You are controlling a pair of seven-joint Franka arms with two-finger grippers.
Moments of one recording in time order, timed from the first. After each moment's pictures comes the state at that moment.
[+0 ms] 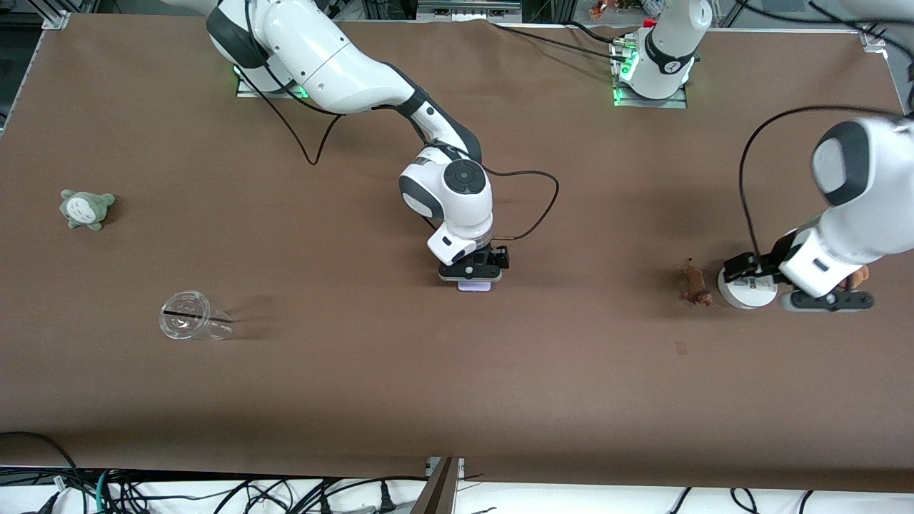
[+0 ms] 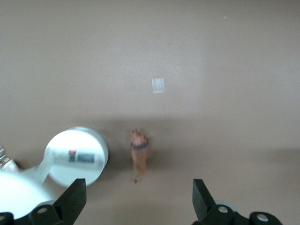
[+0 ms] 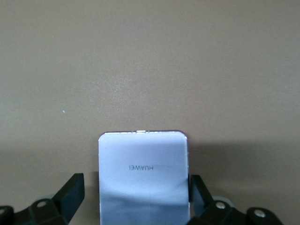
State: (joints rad) left arm 0.09 0.25 -0.04 -1.73 -0.04 1.97 0.03; right arm 0.69 1.03 0.16 -1.18 -0.34 2.39 1.03
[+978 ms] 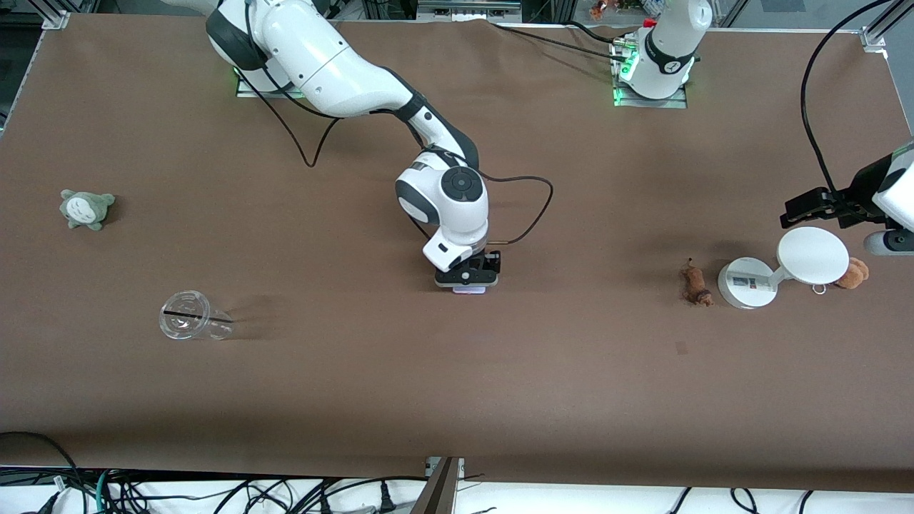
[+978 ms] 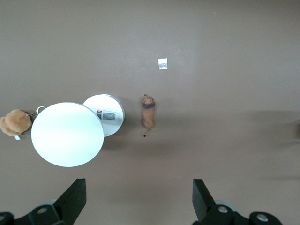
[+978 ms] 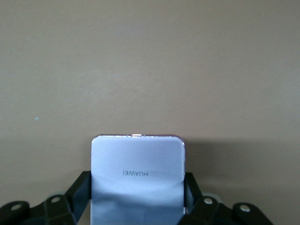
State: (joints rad) left arm 0.06 0.15 0.00 -1.56 0.00 1.64 0.03; right arm 0.68 1.02 0.13 -1.16 -0.28 2.31 0.89
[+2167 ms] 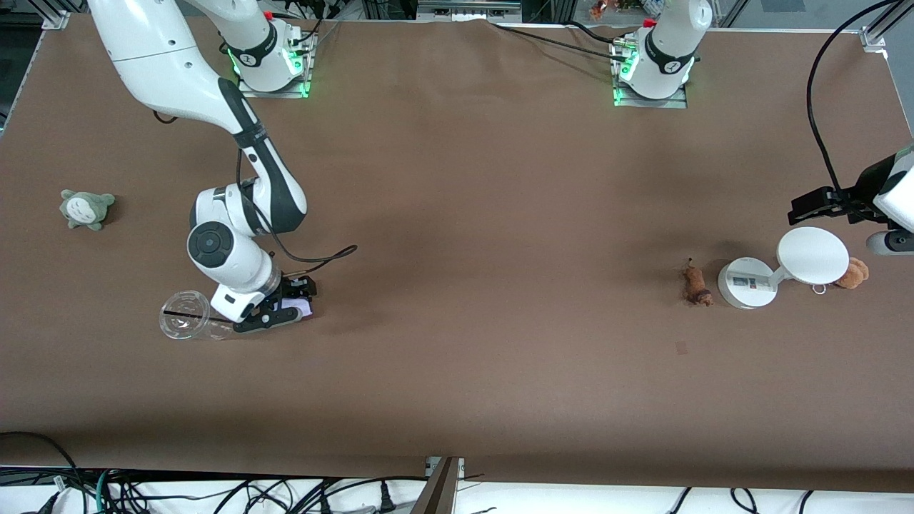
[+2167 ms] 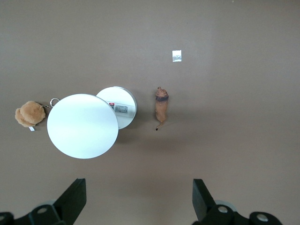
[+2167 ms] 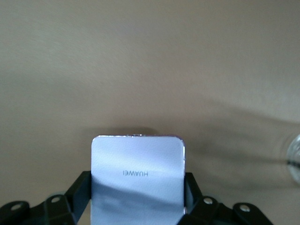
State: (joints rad) left arm 0.08 0.15 0.00 -1.56 0.02 1.61 0.03; right arm 0.25 0.64 -0.02 -1.79 0.01 2.47 0.00
